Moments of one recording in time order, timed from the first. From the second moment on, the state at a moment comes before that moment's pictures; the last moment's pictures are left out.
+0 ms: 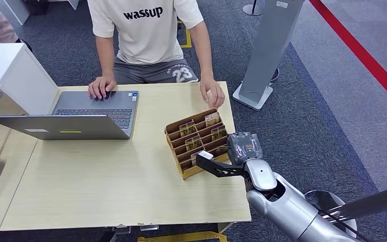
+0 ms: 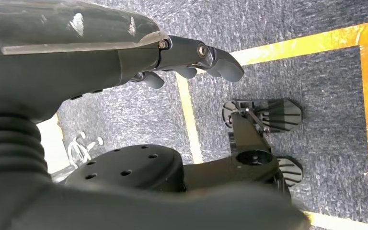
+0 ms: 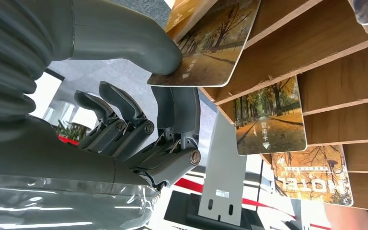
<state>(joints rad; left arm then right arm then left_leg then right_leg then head) -0.14 0.14 -1.23 -0.21 1.07 0.10 0.06 -0.49 -0.30 0.87 -1.23 0.99 -0.05 0.42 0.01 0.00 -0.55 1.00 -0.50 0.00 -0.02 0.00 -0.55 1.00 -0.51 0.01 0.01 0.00</state>
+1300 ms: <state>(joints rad) -0.11 0.15 -1.21 -0.21 1.11 0.11 0.04 -0.51 -0.41 0.68 -1.84 1.04 -0.10 0.52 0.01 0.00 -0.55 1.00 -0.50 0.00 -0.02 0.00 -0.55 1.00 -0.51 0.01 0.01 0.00</state>
